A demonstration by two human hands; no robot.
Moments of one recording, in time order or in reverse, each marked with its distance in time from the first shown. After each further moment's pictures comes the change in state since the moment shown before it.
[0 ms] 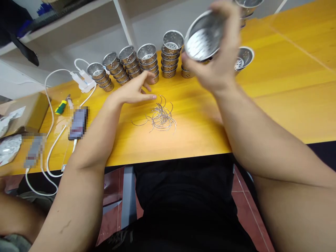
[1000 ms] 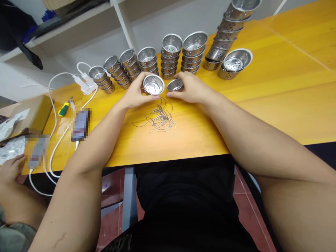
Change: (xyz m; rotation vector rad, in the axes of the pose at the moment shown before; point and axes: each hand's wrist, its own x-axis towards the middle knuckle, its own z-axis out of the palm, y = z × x) left_hand 0.037 -0.077 0.053 -0.251 0.313 0.345; right_hand -0.028 0.035 0.058 -0.066 -0.485 0.169
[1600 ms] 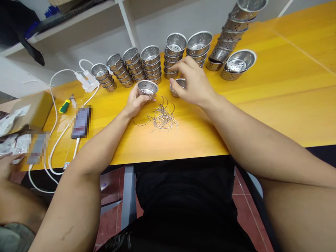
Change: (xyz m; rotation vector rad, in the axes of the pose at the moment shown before) left_hand -0.047 -0.032 0.031 -0.503 0.131 -0.147; right_hand -0.018 -0.048 -0.011 0.071 0.153 -0.186
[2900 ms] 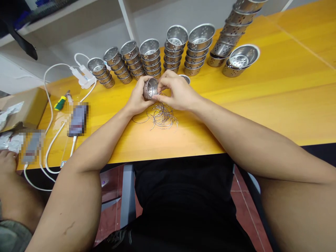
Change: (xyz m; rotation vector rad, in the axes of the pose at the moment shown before) left_hand 0.006 0.019 0.007 0.595 -0.019 0.184; right_hand 0.001 -0.027 0.030 0.100 -0.204 -0.070
